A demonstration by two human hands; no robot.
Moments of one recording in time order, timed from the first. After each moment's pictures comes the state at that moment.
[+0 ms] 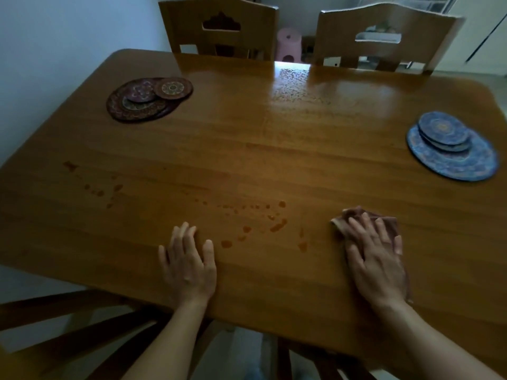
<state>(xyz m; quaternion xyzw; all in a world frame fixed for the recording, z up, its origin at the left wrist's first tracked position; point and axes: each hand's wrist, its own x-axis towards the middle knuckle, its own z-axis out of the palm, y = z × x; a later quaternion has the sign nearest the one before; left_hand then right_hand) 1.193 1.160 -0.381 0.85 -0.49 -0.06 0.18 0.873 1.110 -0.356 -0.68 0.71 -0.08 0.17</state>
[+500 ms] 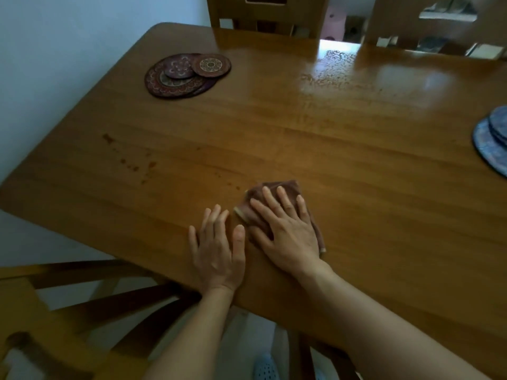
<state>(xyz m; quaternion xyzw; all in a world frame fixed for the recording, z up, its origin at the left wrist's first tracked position) 1.197 1.160 -0.380 0.84 -0.48 -0.07 0.23 1.066 1.084 -0.363 -0.86 0.46 -0.06 0.20</state>
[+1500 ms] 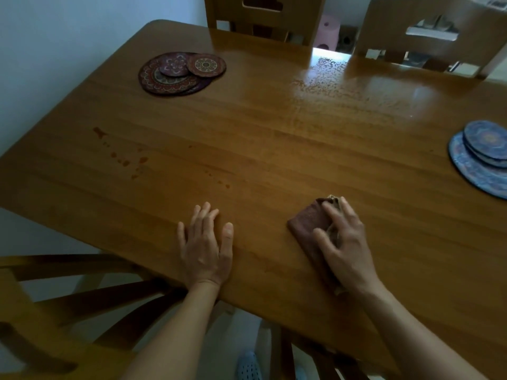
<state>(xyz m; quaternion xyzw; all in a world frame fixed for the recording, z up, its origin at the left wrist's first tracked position) 1.196 1.160 -0.382 0.84 -0.49 -0.07 0.23 0.948 1.093 -0.340 -0.70 0.61 -0.19 0.32</state>
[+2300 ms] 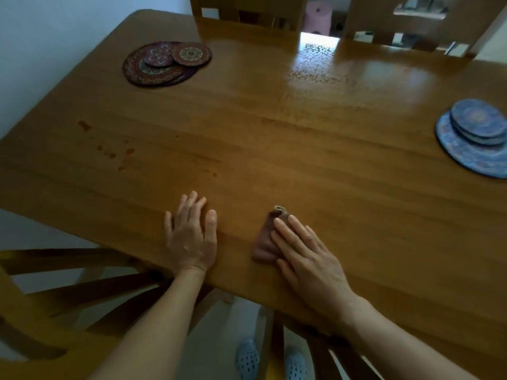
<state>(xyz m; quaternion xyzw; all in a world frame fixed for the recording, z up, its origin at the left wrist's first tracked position) 1.198 1.163 -0.383 0.84 -0.48 -0.07 0.24 0.953 1.146 -0.368 -0.91 0.40 -0.05 0.10</state>
